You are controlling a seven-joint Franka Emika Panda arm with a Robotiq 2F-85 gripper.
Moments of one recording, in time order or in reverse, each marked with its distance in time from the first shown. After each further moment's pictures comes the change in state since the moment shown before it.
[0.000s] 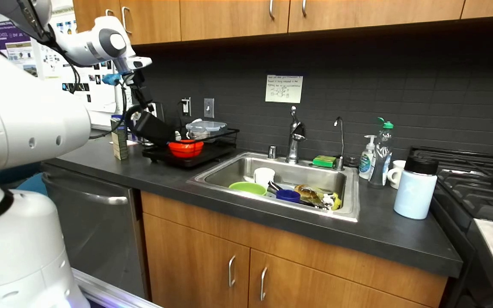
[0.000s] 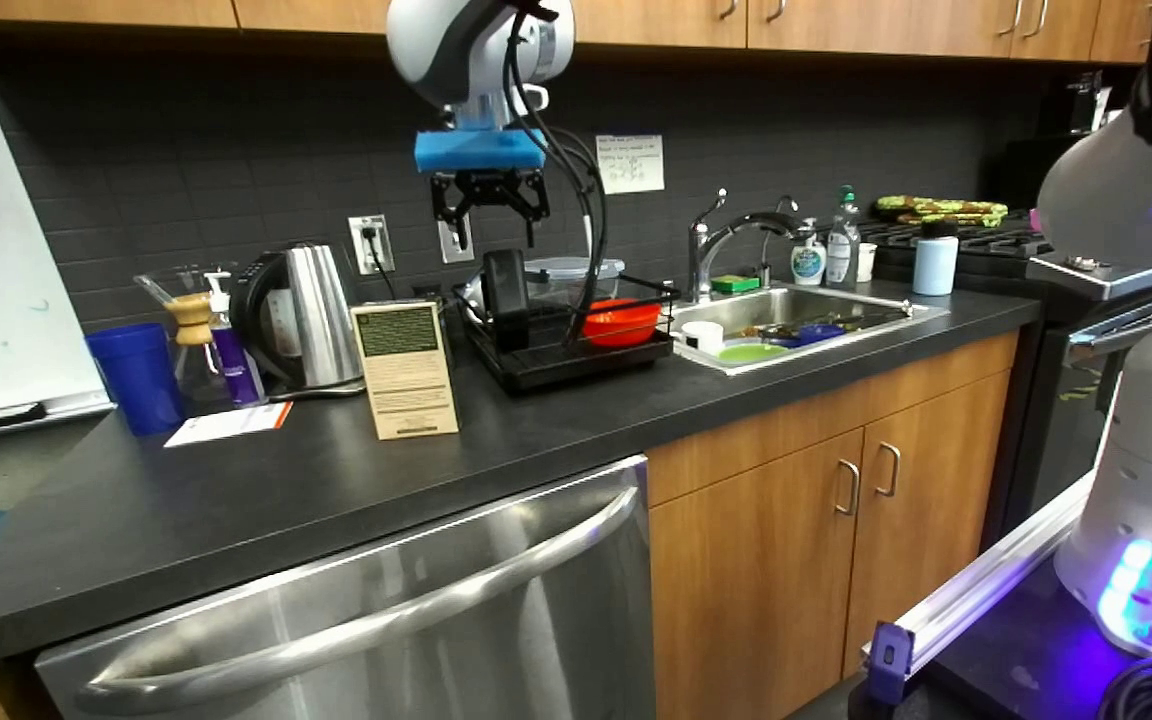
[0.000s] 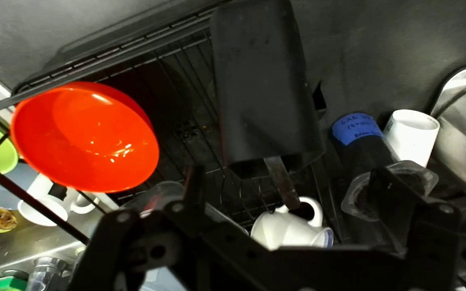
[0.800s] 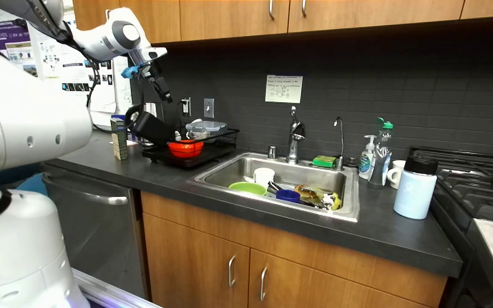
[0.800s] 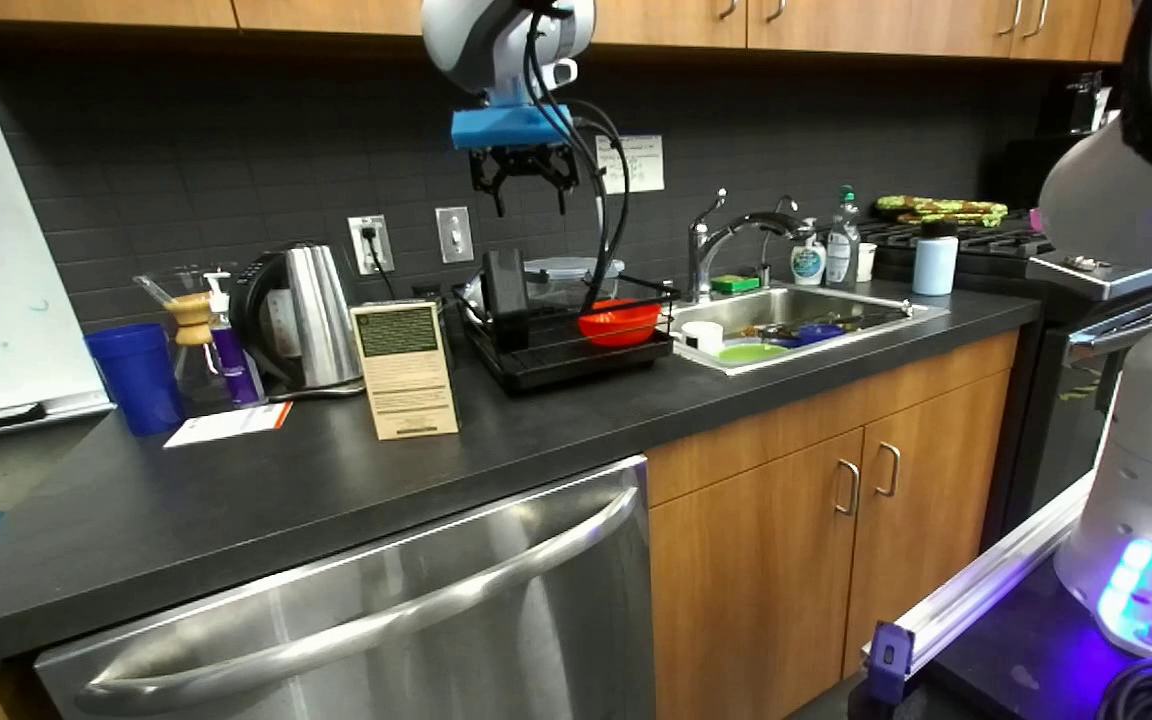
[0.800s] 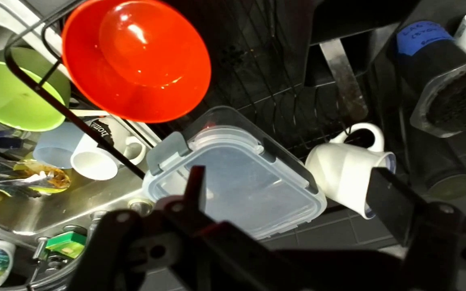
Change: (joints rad) arm -0.054 -0.047 -0.101 0.030 -0.008 -0.037 0.000
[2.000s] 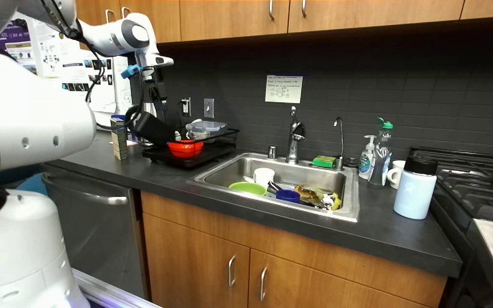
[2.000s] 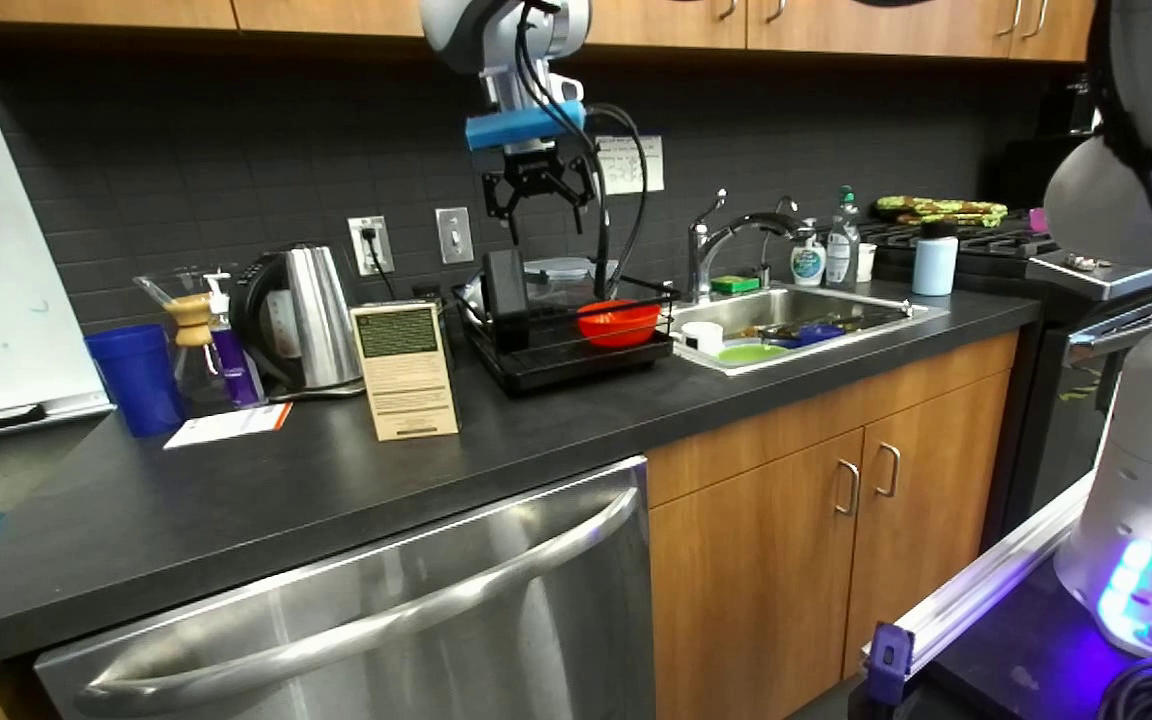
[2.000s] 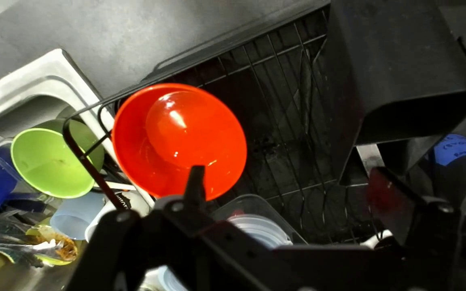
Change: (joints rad) arm -0.119 0.003 0.065 0.104 0.108 -0.318 -0.144
